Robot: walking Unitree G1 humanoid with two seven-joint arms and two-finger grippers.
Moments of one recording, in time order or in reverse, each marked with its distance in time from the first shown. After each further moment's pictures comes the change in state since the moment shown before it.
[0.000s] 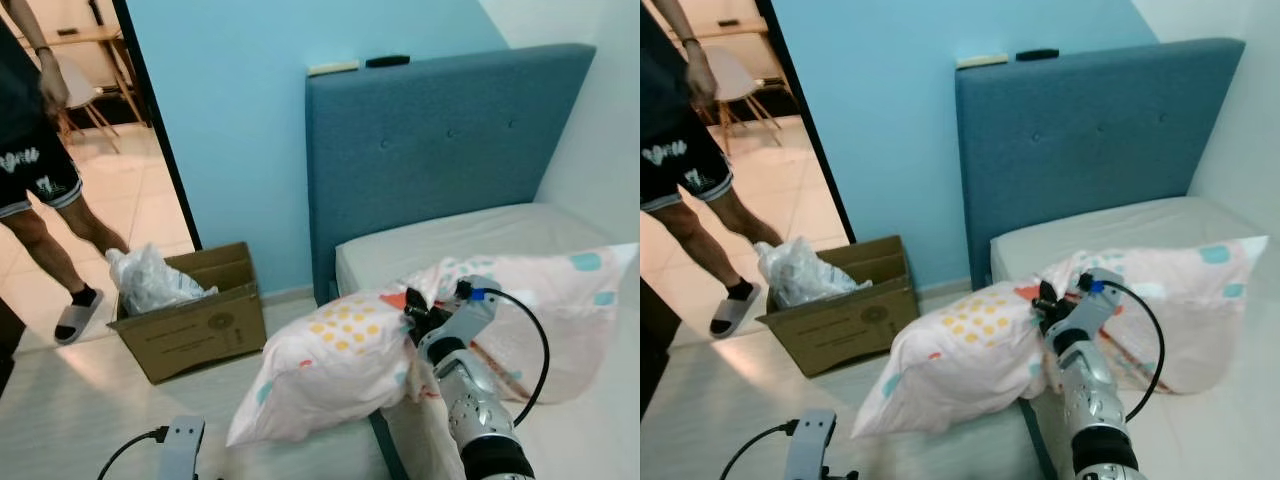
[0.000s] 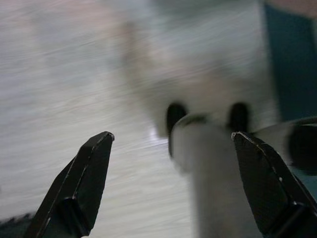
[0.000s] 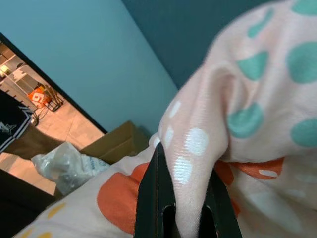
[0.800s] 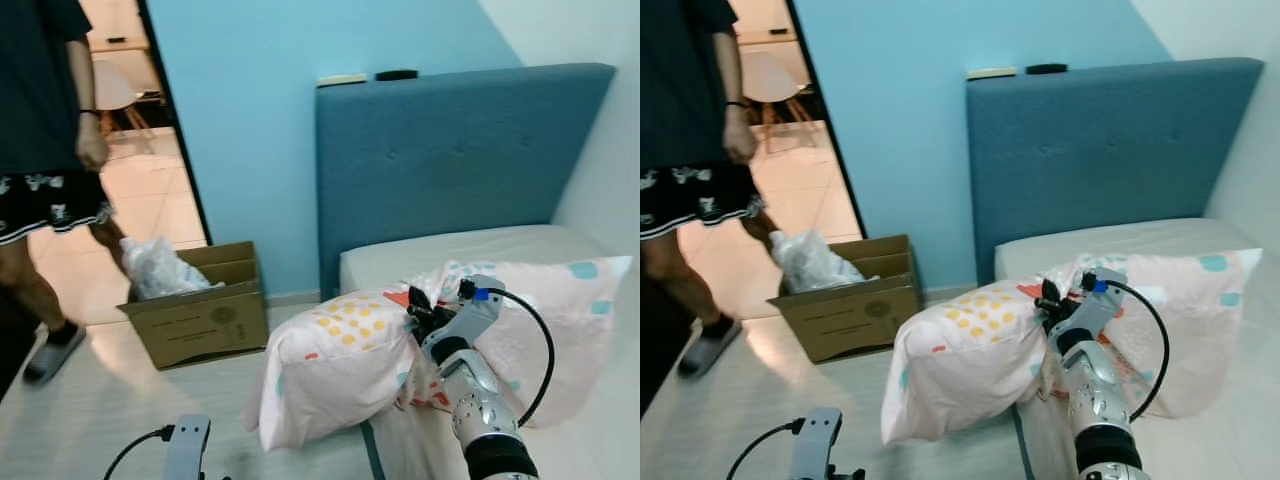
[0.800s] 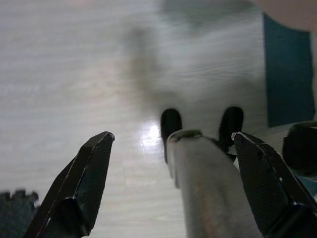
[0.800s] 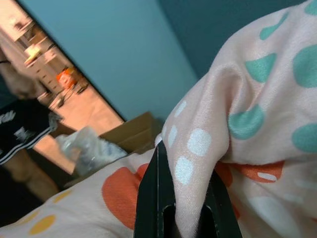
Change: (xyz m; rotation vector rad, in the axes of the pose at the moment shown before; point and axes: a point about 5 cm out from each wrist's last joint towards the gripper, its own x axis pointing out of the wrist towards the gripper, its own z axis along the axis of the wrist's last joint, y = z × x) left arm 0.001 0.000 0.007 -0.002 -0.016 -0.003; right arm 0.002 0.003 0.001 -0.004 -0.006 0.025
